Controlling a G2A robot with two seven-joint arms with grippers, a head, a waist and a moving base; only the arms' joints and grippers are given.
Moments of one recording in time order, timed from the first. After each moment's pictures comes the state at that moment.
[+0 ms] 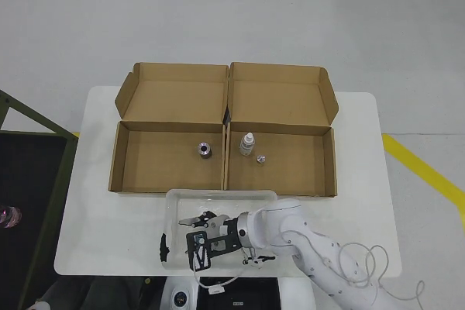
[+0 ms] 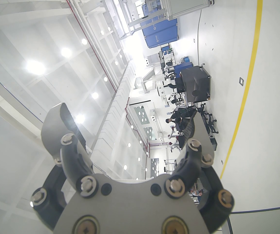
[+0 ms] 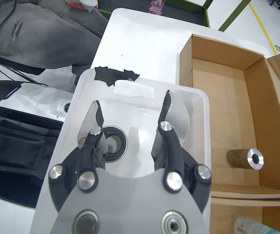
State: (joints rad) left arm -0.19 -0.18 -0.57 -1.44 2.04 -0.23 0.13; right arm -1.14 -1.31 0.79 -1.83 -1.43 -0.94 0.45
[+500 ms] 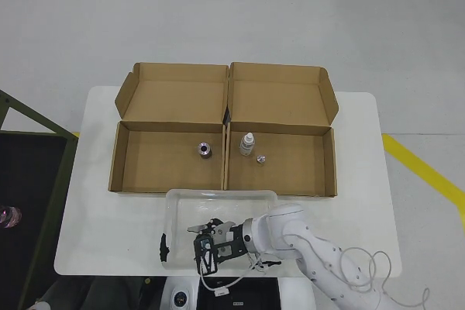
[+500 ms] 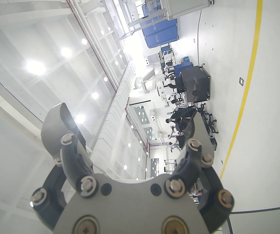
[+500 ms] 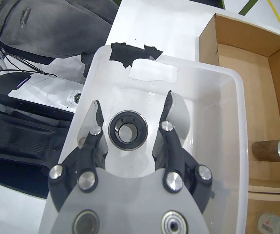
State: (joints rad) left arm -0.19 -0.18 -0.57 -1.44 2.04 -0.23 0.13; right arm -1.17 -1.28 0.79 -1.81 -1.45 -0.96 0.44
